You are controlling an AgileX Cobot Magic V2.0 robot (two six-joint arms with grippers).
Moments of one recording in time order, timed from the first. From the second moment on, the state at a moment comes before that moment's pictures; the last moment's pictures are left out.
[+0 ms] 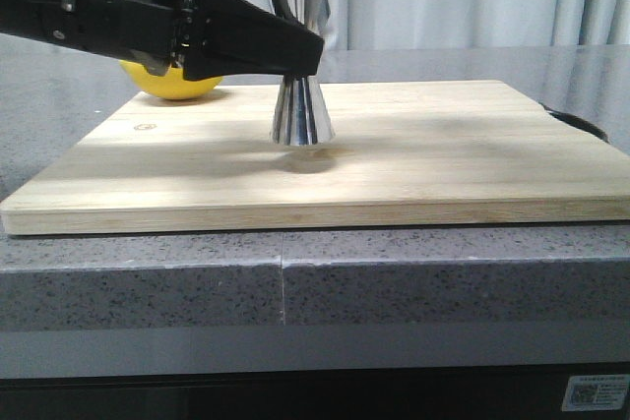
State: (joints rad) left arm -0.34 1.75 -1.01 -1.62 1.15 2.13; right arm 0.51 1.32 -0.93 -0.96 -0.26 -0.03
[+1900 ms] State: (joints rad) left arm -0.34 1.75 -1.01 -1.62 1.15 2.12; right arm 0.51 1.32 -0.93 -1.15 -0.26 -0.03
